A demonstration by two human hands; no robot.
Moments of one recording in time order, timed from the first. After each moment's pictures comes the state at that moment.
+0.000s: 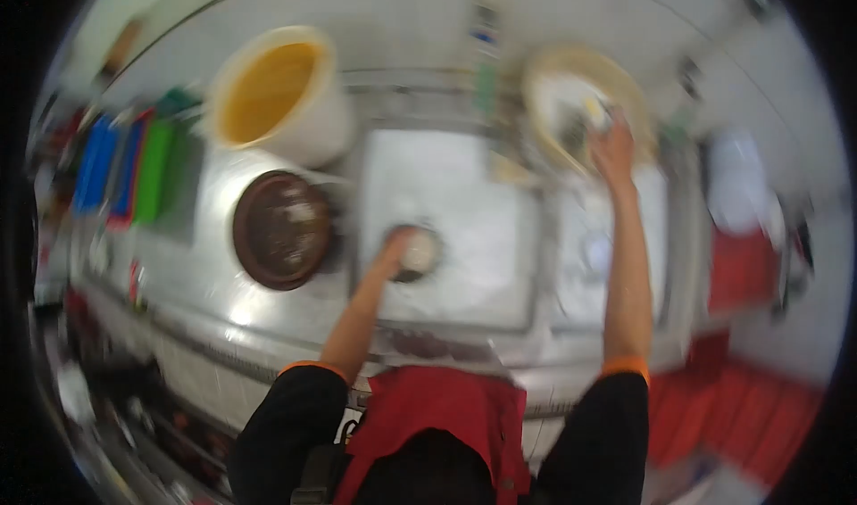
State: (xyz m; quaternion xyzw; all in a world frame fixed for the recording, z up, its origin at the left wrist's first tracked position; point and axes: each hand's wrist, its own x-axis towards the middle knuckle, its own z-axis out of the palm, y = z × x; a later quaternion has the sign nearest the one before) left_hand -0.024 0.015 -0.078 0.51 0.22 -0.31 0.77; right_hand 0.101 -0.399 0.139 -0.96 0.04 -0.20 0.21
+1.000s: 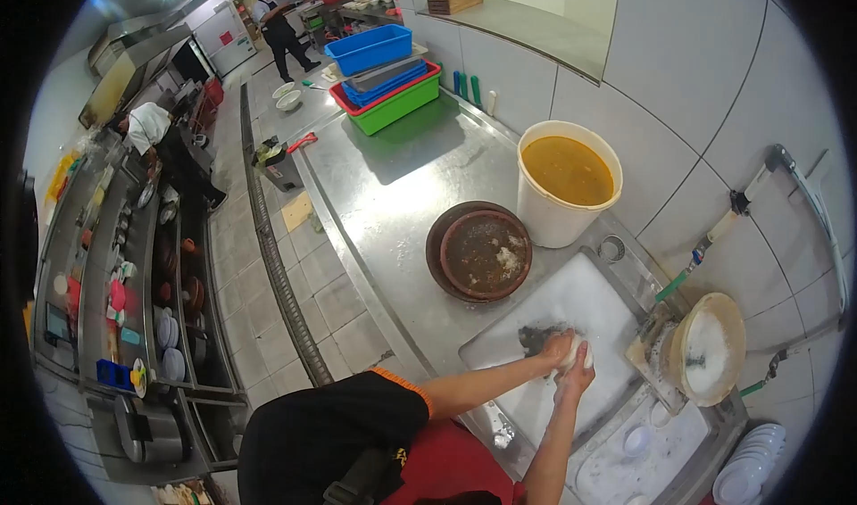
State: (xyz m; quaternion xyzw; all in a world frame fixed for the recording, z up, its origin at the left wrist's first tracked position) left_hand -0.014 -0.062 0.042 0.59 0.36 -0.11 0.72; right_hand -0.047 -0.128 0.077 -0.65 0.19 0.08 0.73
